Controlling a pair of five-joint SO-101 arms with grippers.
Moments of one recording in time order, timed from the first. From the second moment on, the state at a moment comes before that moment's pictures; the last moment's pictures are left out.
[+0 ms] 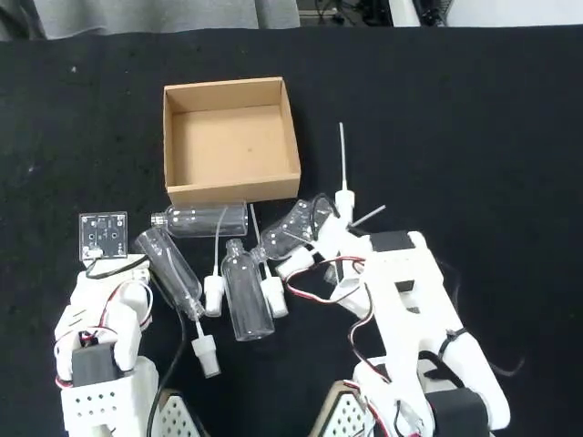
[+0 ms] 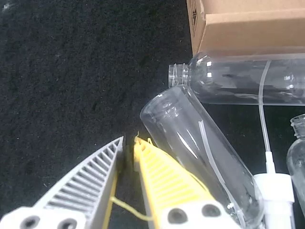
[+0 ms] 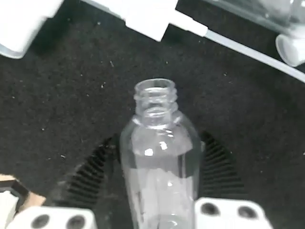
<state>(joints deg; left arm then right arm) -15.4 -103.8 91.1 60.8 -9.8 -6.8 -27.4 61.1 61.4 47.4</state>
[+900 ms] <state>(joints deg) -15.4 -103.8 91.1 60.8 -9.8 -6.8 -27.4 41.0 85.0 38.7</state>
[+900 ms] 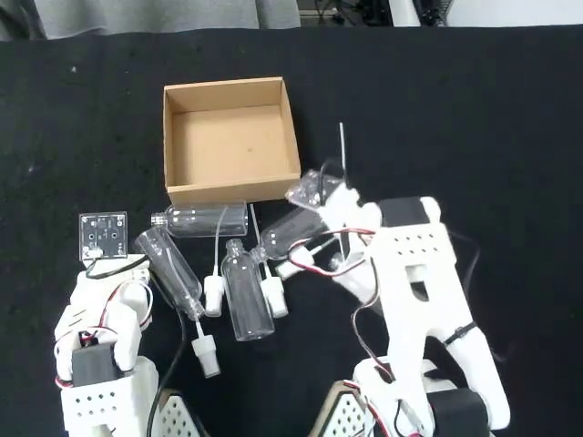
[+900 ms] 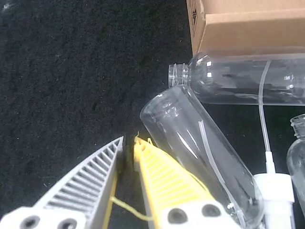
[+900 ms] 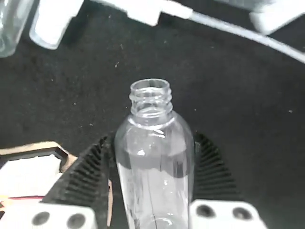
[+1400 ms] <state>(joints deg) -15.4 -103.8 91.1 60.8 -9.8 -12.7 -27.4 28.7 86.5 23.8</state>
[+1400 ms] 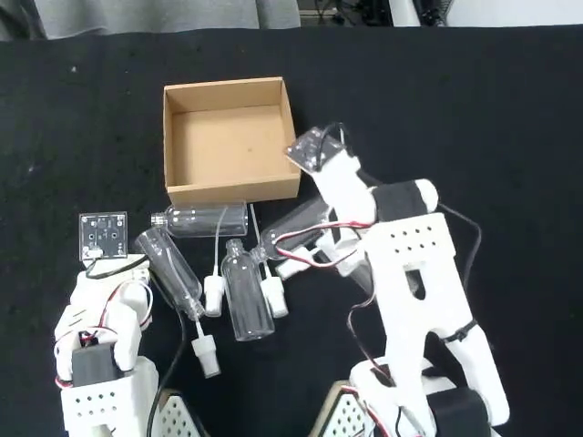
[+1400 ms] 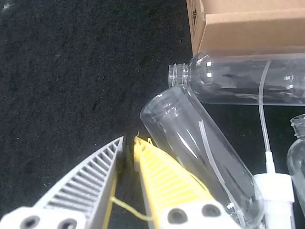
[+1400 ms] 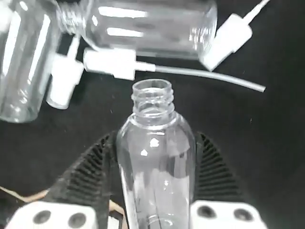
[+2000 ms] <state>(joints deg) -15.4 -103.8 91.1 60.8 -9.8 -14.0 -36.5 23.5 87.6 17.5</state>
